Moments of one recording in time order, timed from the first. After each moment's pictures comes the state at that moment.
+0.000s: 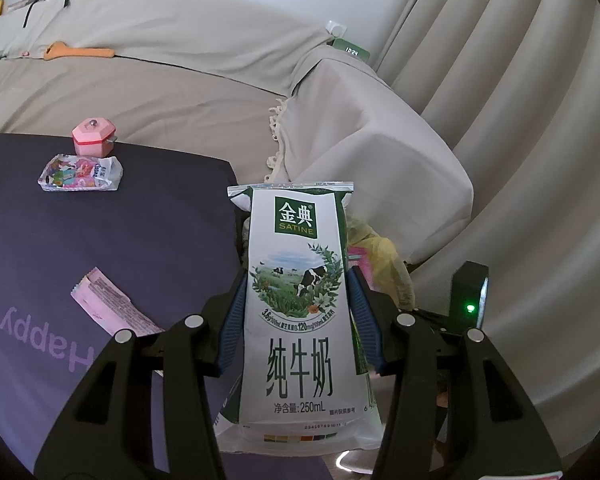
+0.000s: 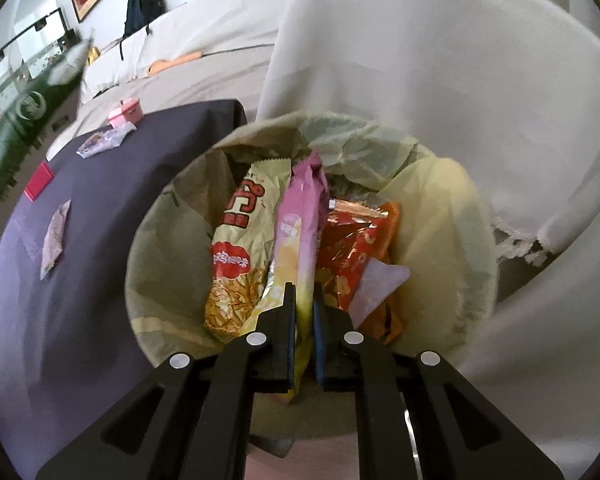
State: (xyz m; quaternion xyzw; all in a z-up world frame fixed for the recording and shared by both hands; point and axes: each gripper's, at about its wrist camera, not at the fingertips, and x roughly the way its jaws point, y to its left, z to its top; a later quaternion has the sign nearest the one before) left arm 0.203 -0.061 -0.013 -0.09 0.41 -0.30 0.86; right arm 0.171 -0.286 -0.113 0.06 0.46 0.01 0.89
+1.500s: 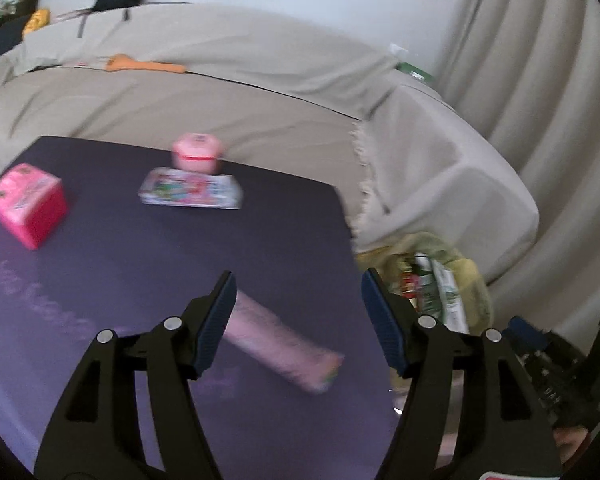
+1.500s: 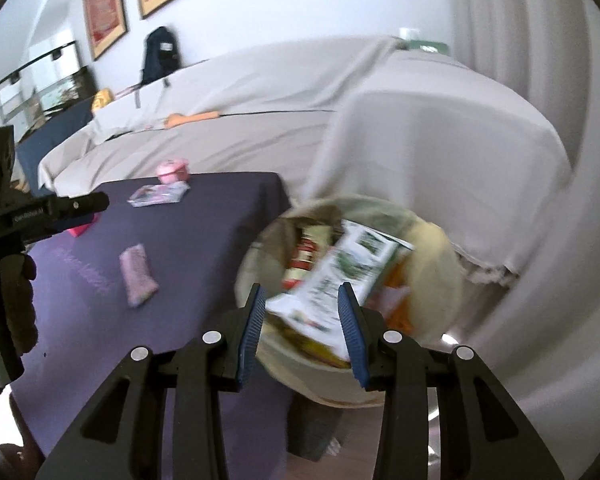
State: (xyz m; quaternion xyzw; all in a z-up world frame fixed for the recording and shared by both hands) left arm 0.216 0.033 -0.021 -0.07 0.39 -0.19 0.90; right arm 0.105 -0.236 -0.027 0.06 0.36 0.01 0.93
